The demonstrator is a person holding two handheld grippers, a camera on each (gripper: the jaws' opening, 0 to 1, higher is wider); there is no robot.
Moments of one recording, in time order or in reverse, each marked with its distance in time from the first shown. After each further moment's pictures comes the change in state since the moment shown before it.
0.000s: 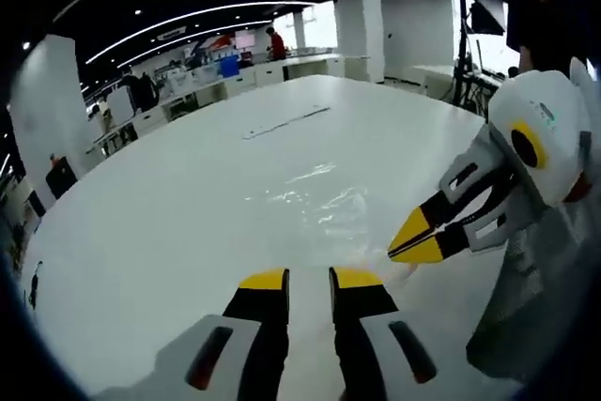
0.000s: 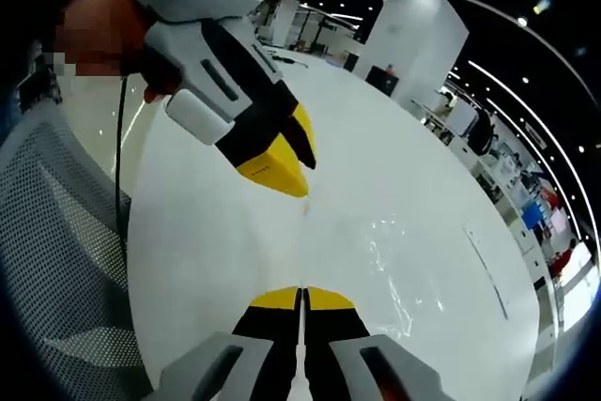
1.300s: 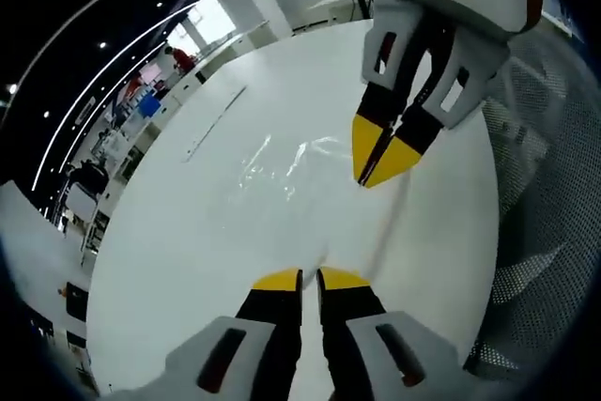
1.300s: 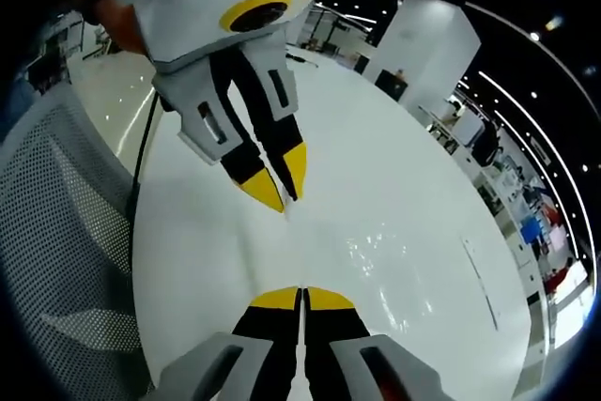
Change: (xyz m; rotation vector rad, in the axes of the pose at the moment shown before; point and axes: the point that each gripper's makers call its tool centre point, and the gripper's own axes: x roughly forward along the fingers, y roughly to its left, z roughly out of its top) left arm 0.011 -0.025 -0.021 0.479 0.139 -0.128; right arm -0.012 -0.002 -0.005 -0.063 0.008 0.005
